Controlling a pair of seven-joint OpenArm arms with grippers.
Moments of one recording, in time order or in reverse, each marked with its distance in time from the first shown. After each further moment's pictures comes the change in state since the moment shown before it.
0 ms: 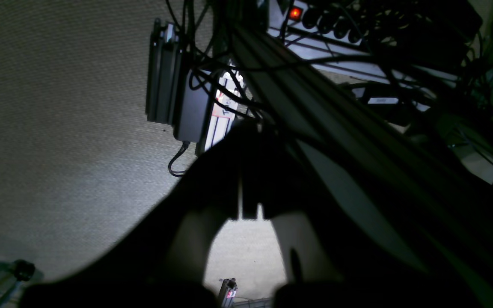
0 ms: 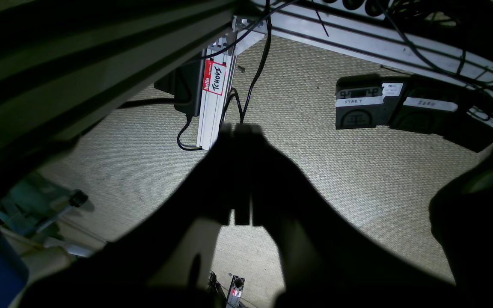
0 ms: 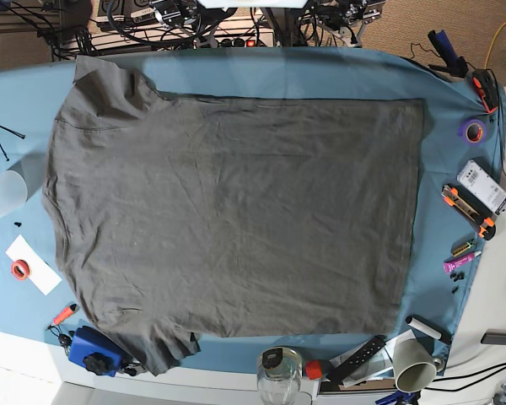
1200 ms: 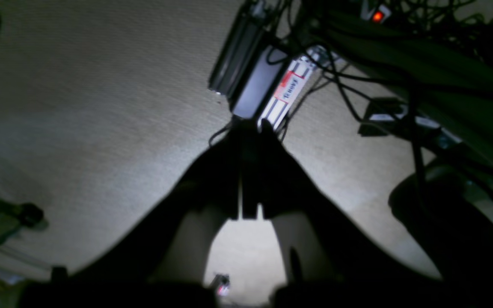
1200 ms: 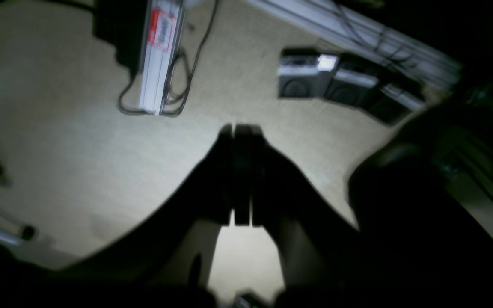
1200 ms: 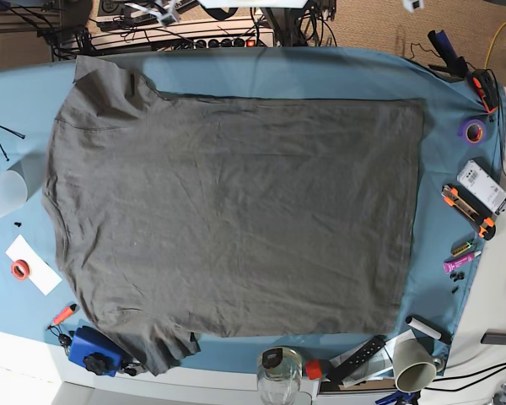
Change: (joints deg) left arm 25.5 -8.2 0.1 28.3 -19.2 -3.3 7.3; right arm -25.6 15.1 0.0 37.9 -0.1 -2.8 -8.2
